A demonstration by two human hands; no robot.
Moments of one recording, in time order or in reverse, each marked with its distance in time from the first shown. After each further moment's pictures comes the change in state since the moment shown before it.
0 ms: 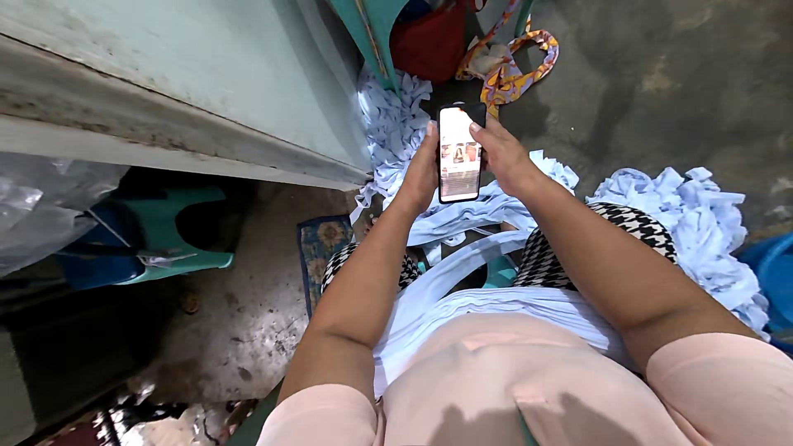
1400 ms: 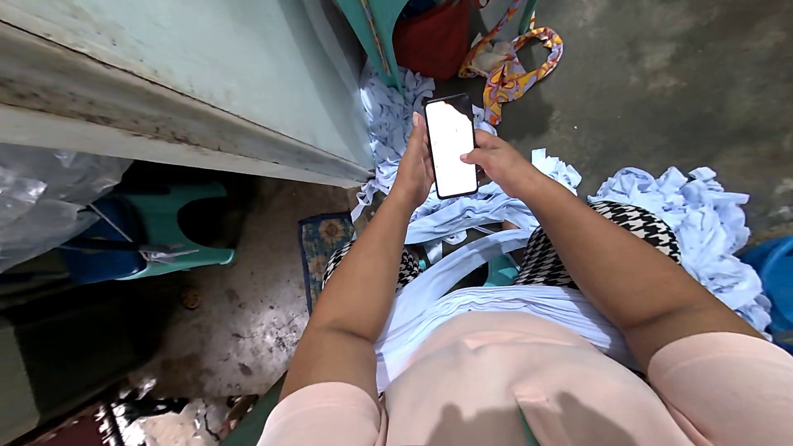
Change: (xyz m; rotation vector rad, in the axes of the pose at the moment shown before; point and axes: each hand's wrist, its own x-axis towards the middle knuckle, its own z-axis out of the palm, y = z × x) left_hand 0.003 0.002 -0.011 -0.096 0.094 -0.035; right_hand -0.003 0.001 0.003 -0.122 -0.123 0.134
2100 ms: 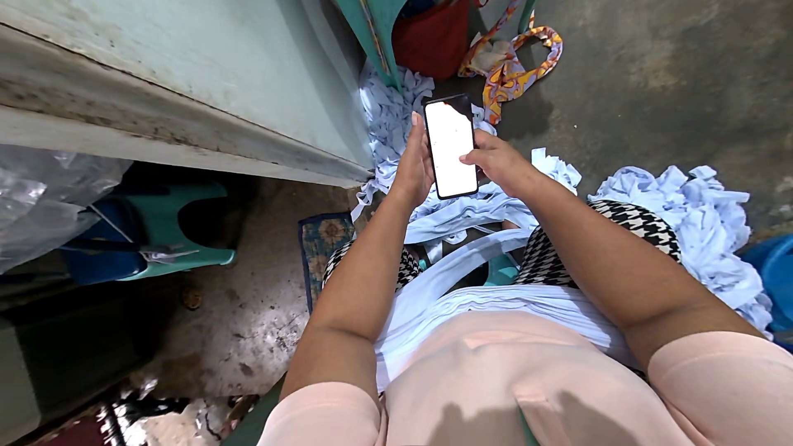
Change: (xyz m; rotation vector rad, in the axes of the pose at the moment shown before) left_hand 0.001 0.000 0.000 -0.024 -0.006 -0.021; right_hand 0.001 0.001 0.000 -0.023 0.003 0.016
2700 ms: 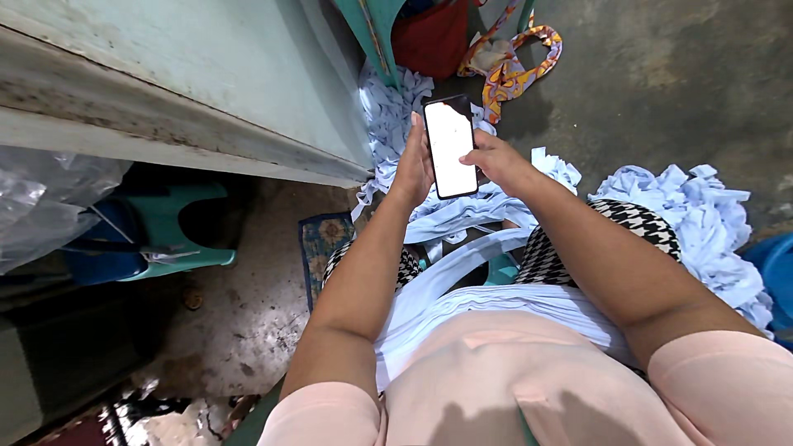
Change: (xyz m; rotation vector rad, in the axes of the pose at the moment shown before) left_hand 0.000 0.001 0.001 -0.018 0.006 -0.028; right_hand 0.002 0.003 0.000 0.001 0.006 -0.016
